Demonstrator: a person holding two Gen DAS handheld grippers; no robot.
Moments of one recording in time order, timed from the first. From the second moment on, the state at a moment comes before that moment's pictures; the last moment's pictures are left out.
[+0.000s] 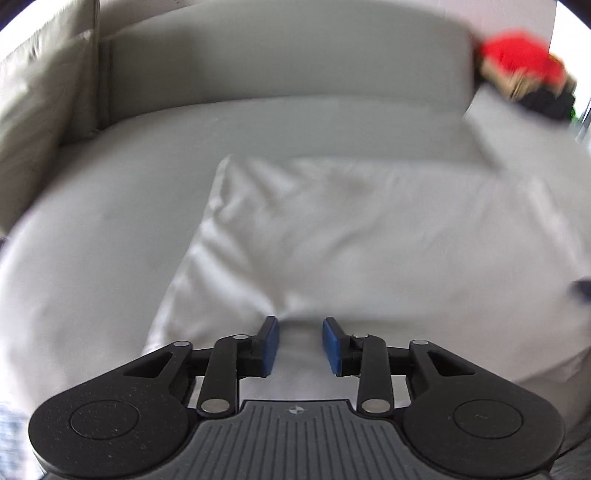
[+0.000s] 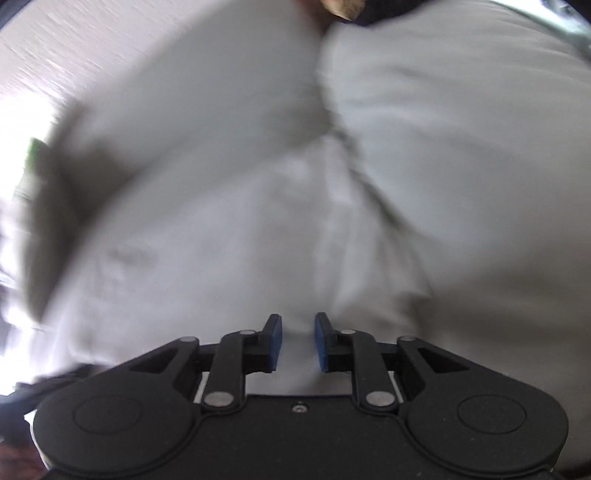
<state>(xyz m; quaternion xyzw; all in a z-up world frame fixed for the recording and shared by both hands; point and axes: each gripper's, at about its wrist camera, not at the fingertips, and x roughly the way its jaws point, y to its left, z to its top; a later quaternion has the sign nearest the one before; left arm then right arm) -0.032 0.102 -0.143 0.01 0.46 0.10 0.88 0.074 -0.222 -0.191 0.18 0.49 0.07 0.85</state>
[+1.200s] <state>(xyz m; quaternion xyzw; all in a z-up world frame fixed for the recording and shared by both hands) -0.097 0.125 -0.108 -0.08 0.39 0.15 0.91 -0.007 -0.271 -0.181 0.34 0.45 0.11 0.82</state>
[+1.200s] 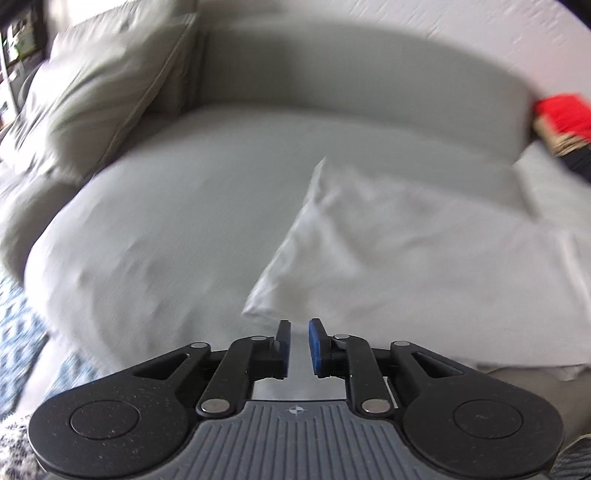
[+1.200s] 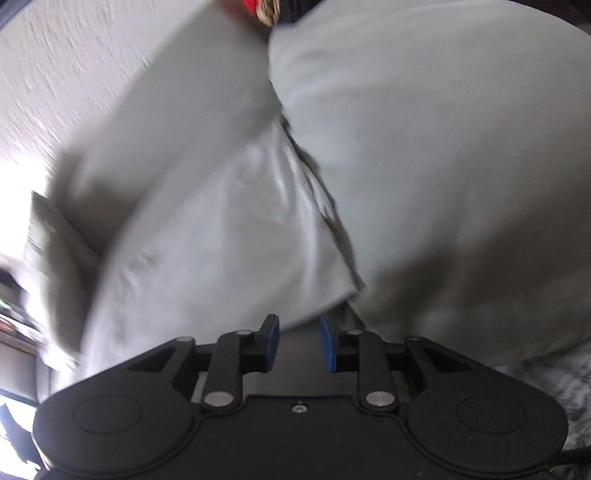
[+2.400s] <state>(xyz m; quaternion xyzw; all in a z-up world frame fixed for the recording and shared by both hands) -0.021 0.054 -0.138 -0.07 0.46 0.01 0.88 -0.011 -0.232 -0.261 0.65 0.30 0.03 0.69</state>
